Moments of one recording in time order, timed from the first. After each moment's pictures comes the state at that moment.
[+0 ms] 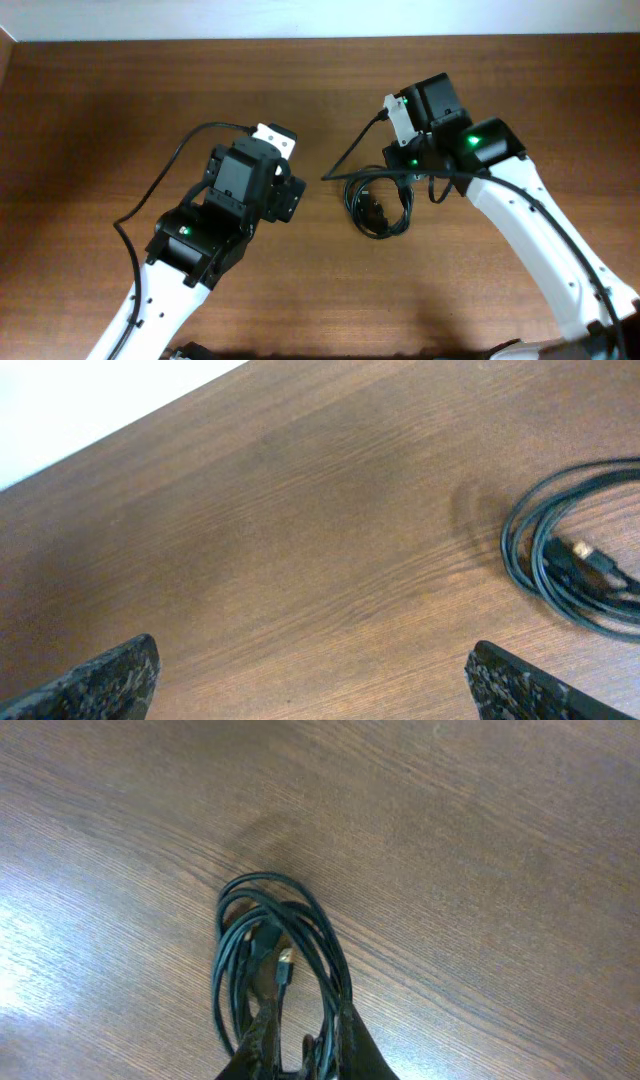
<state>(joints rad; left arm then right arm) -0.50 1.17 1.17 -0.80 -0.31 0.07 0.42 1.56 1.48 -0.98 -0.03 -0.02</state>
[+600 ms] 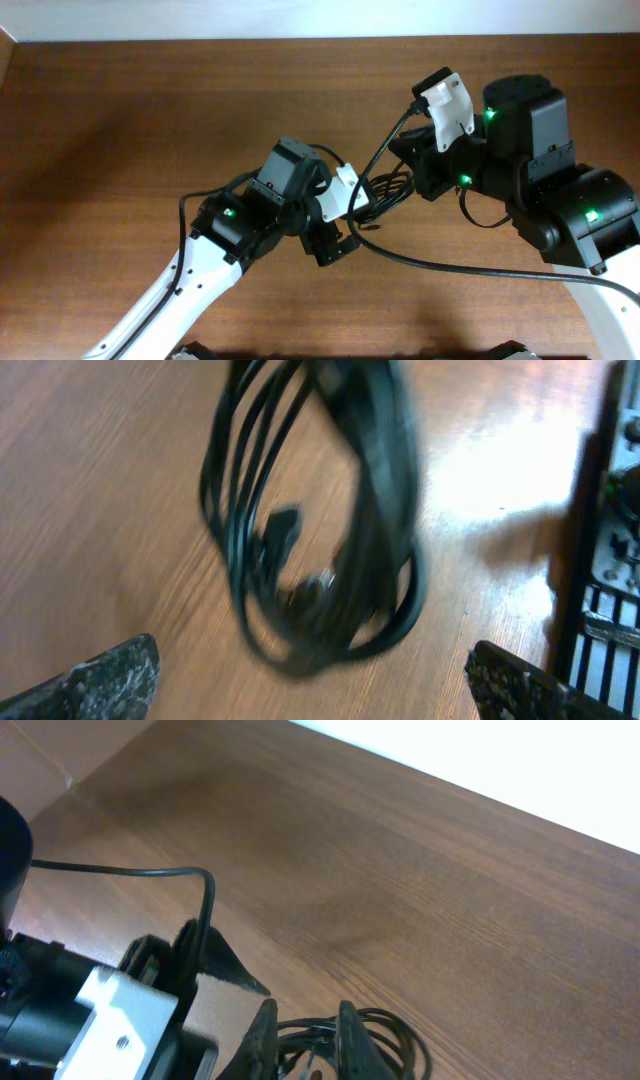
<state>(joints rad) -0.60 1.30 1.16 -0.78 0.38 0.45 0.42 1.28 1.62 -1.00 -0.29 -0.02</state>
